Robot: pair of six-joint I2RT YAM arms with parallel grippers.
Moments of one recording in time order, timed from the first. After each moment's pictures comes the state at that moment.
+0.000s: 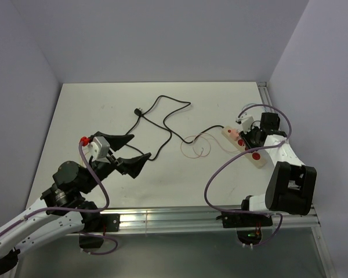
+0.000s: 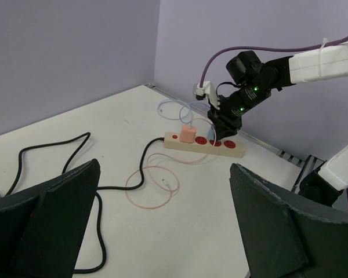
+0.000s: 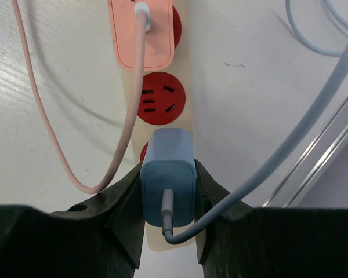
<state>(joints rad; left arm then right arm) -0.98 0.47 0.65 0.05 -0.11 -0.13 -0.23 1.36 0.81 -0.48 -0.23 -0.79</state>
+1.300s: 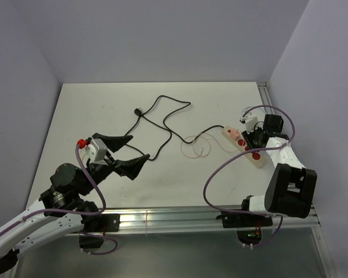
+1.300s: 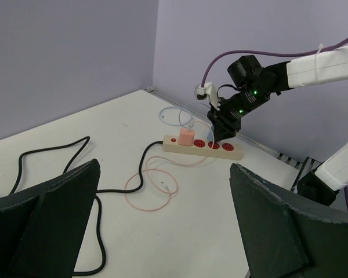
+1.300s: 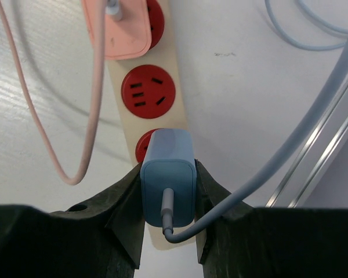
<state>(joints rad) -1.00 0.44 0.64 0.05 -0.12 -0.12 -0.27 1.34 0.77 -0.44 -0.25 -0.73</state>
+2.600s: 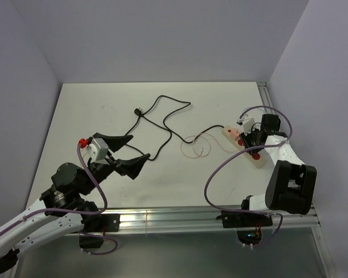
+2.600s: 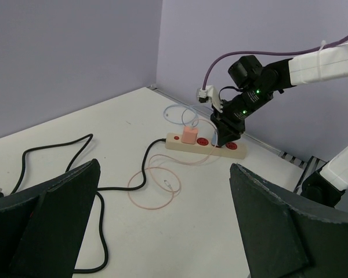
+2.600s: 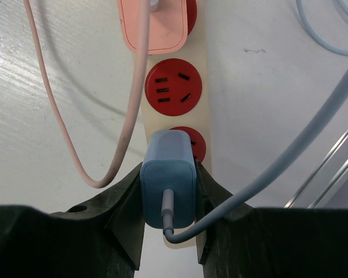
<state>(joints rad) -1.00 0.45 0.64 0.05 -0.13 -0.11 -0.25 1.40 0.80 -0.49 -0.25 -0.74</state>
